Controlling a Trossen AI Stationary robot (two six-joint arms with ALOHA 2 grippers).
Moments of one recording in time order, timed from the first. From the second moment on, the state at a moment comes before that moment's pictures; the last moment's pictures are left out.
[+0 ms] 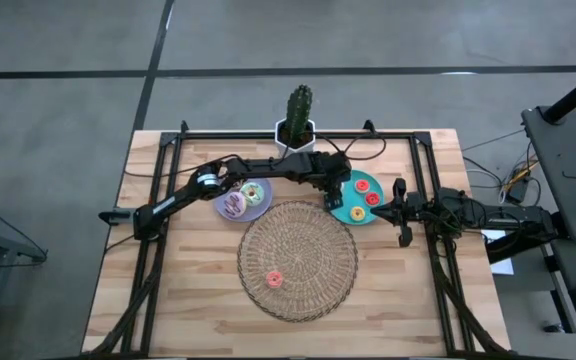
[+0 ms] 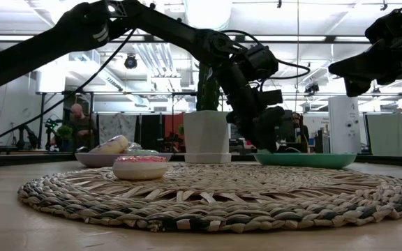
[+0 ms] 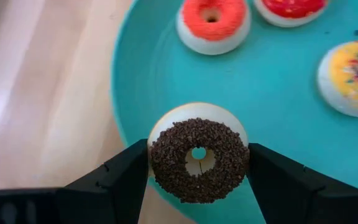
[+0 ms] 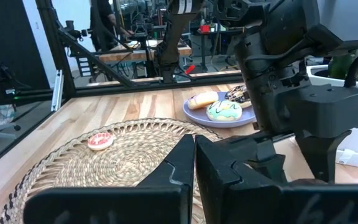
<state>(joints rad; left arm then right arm) 0.23 2.47 2.21 -0.68 -0.08 0.05 -0.06 0.05 0.02 -0.02 -0.02 0.11</state>
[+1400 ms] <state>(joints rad) 0.23 2.46 2.26 -0.60 -0.04 -0.20 -0.06 0.05 0.02 -0.02 -0.02 0.11</state>
